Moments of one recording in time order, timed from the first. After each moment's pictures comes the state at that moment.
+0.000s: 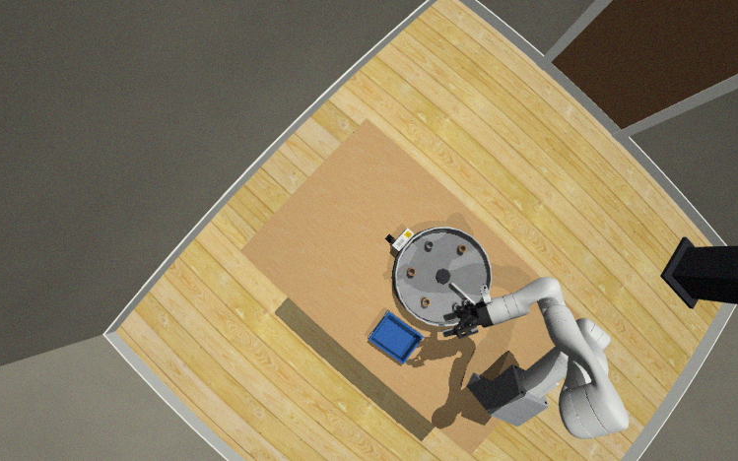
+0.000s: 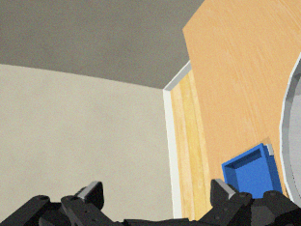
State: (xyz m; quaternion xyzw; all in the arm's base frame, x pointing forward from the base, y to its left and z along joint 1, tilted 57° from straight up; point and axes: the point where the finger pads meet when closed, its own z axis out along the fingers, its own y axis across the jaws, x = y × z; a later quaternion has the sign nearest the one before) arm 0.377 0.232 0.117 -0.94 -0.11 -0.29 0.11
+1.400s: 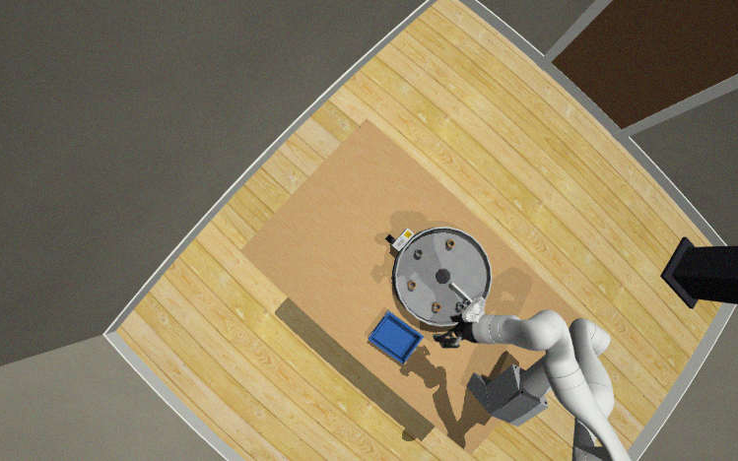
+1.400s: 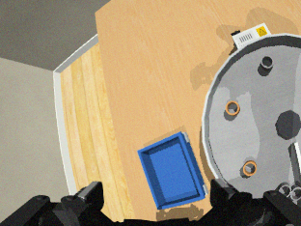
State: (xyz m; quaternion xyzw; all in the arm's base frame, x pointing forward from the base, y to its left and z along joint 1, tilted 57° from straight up) arm 0.374 0.248 0.120 -0.95 -0.03 -0.27 -0.18
